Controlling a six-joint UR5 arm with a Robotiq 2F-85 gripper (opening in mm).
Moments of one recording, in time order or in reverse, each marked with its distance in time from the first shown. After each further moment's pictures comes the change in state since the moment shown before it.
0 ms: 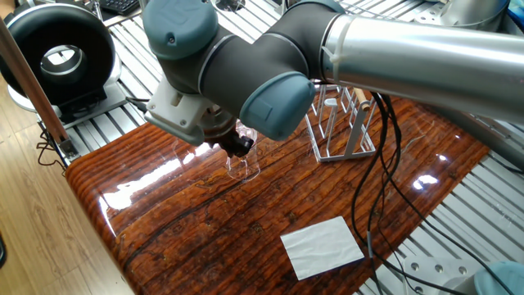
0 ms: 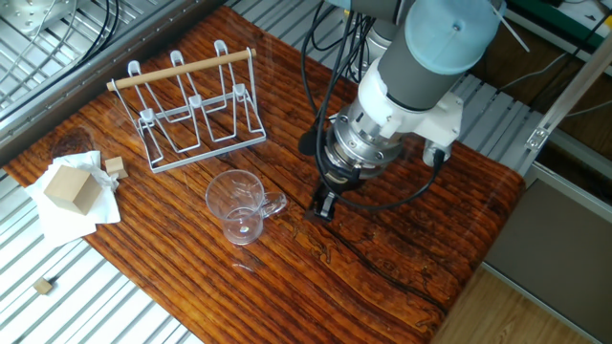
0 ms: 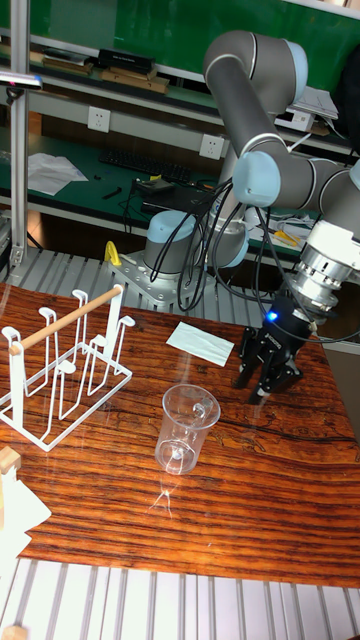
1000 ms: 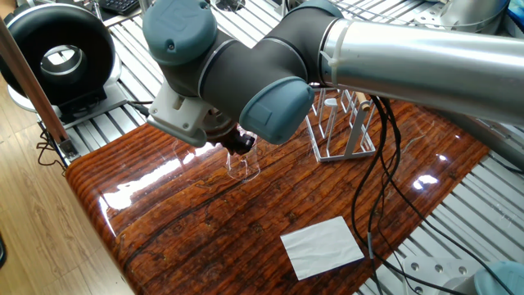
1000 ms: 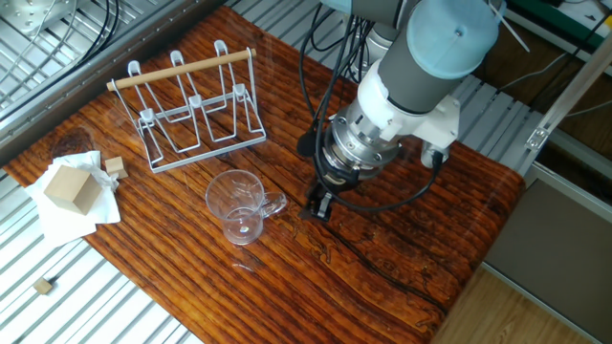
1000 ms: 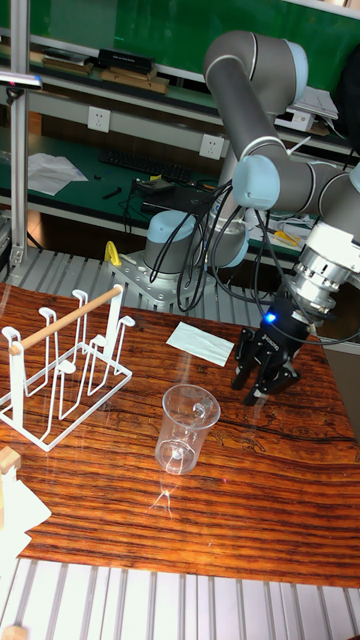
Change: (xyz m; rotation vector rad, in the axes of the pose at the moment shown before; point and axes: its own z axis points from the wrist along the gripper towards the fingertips) arm 0.004 0.000 0.004 0.002 0.018 -0.013
